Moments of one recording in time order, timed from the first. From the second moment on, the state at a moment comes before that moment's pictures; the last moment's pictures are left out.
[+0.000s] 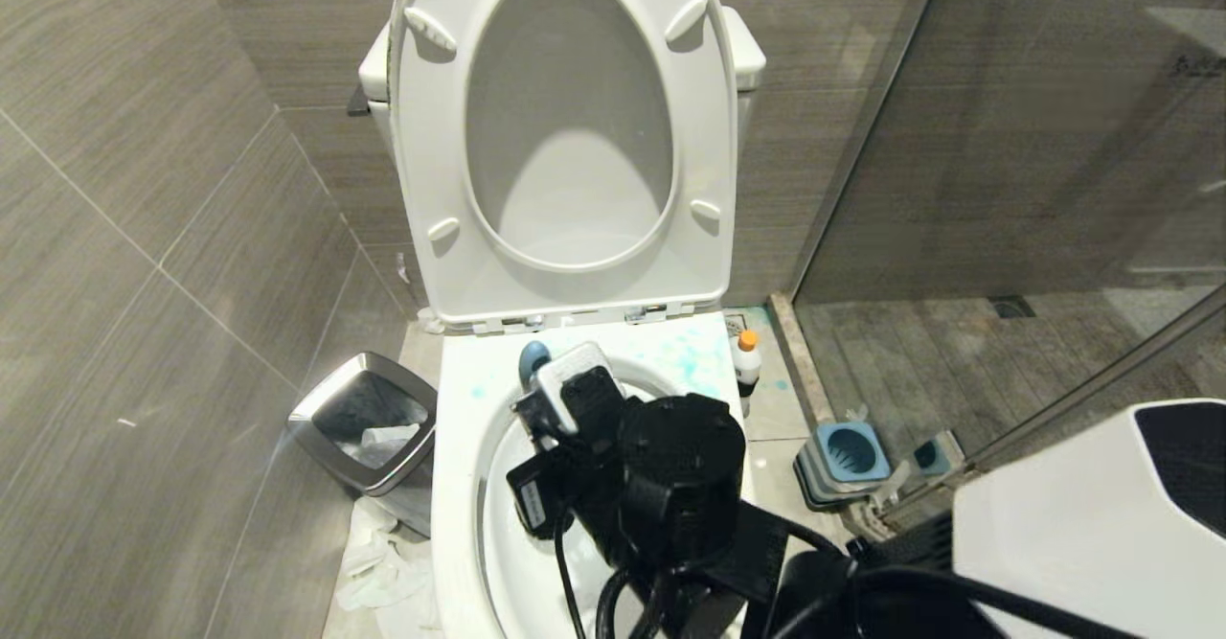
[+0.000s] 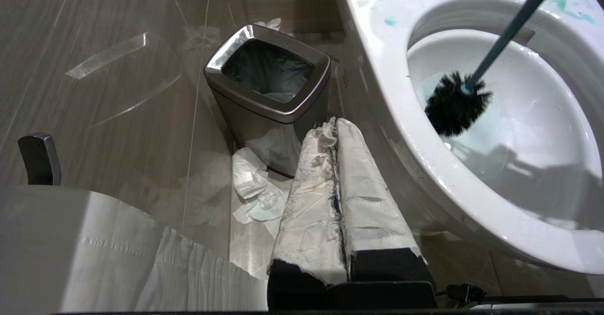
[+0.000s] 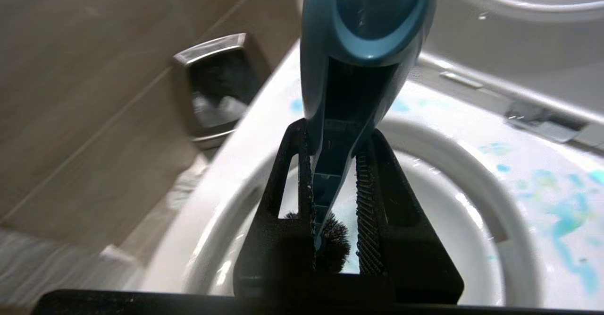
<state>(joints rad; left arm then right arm) 0.00 0.00 0.00 0.00 0.00 0.00 1.02 2.15 -1.08 -1.05 -0.40 -0.09</state>
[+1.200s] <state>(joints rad) 0.00 0.00 0.00 0.00 0.00 0.00 0.83 2.35 -1.31 -0.93 -0.36 -0.07</state>
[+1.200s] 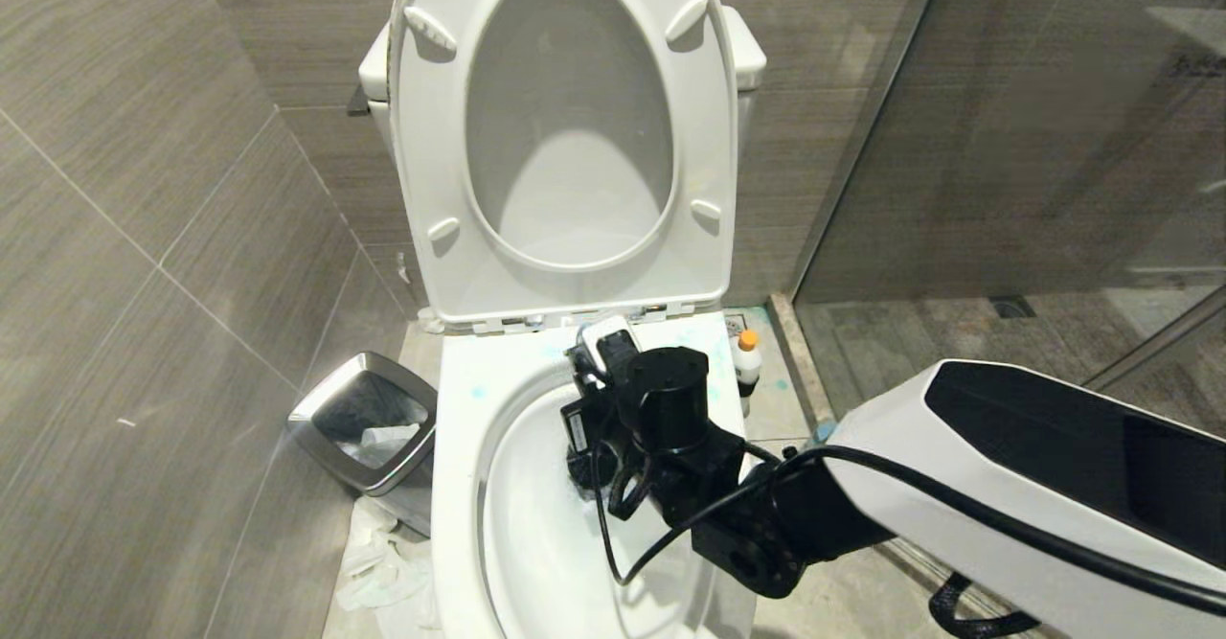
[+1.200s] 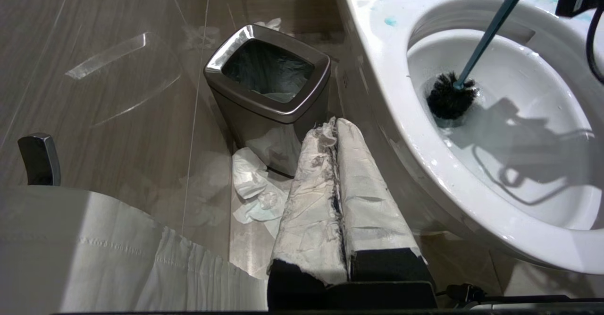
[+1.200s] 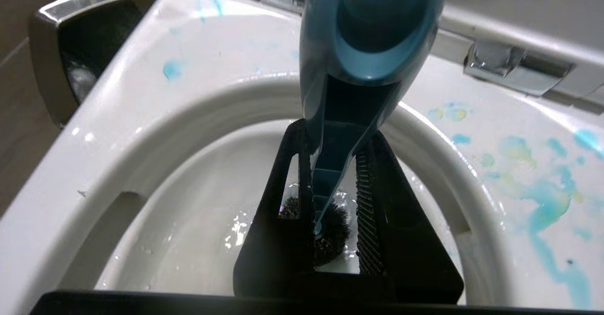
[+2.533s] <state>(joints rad) 0.00 0.00 0.00 0.00 0.00 0.00 0.97 1.75 -1.17 -0.54 -0.37 -0.06</state>
